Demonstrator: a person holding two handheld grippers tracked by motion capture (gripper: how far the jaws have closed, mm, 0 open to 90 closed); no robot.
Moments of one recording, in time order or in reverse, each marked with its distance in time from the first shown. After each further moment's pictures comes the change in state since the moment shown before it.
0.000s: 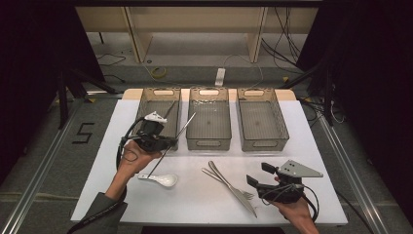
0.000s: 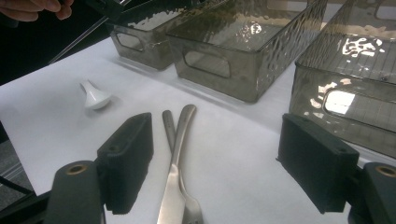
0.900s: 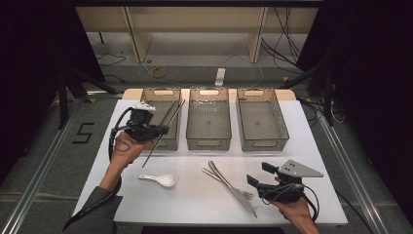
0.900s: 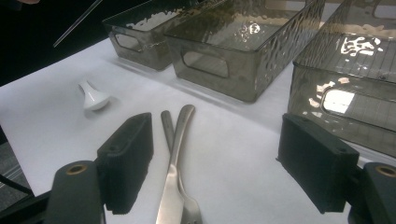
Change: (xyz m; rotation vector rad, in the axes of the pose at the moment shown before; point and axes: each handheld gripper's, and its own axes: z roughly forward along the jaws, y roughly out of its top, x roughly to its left) left arm 0.029 0.014 -0.016 -0.066 0.052 -0.048; right arm -0.001 0.000 0.000 -0.002 -0.003 0.007
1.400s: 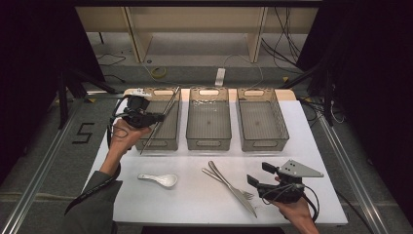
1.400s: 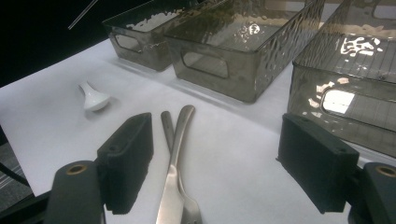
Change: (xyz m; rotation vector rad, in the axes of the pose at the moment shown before) left arm 0.024 0.029 0.002 -0.024 0.052 -0.005; right arm 0.000 0.000 -0.001 -0.004 0.000 -0.001
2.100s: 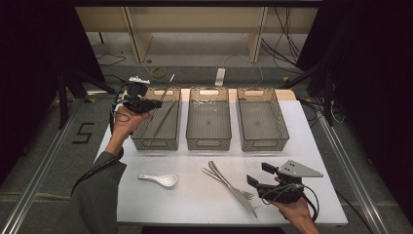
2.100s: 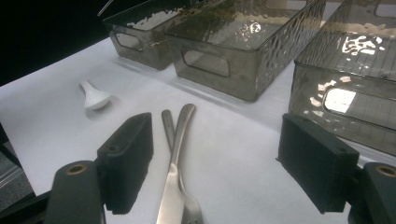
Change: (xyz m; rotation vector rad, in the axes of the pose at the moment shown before) left arm 0.041 0.022 0.026 -0.025 0.051 -0.032; right arm 0.000 -0.001 0.001 0.006 0.003 -0.001
